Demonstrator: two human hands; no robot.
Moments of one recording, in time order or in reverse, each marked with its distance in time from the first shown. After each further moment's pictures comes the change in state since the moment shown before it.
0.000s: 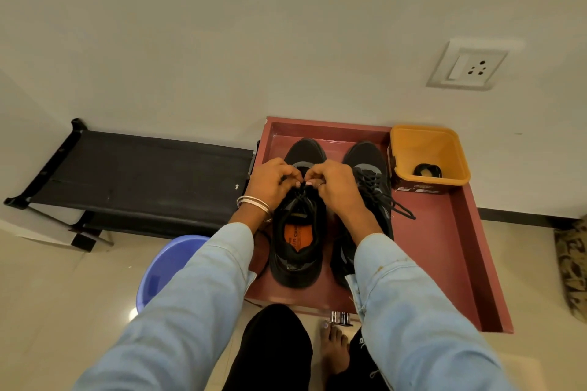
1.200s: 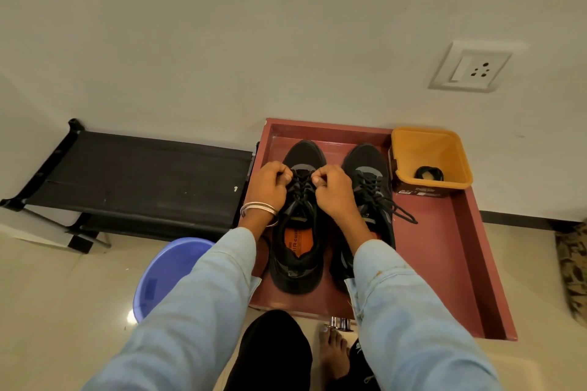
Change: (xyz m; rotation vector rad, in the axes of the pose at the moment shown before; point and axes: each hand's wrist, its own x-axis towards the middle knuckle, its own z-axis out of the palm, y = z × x) left_hand -0.002 0.001 0.014 -0.203 0.165 -0.250; right_hand -0.001 0.002 0.017 0.264 0.091 0.230
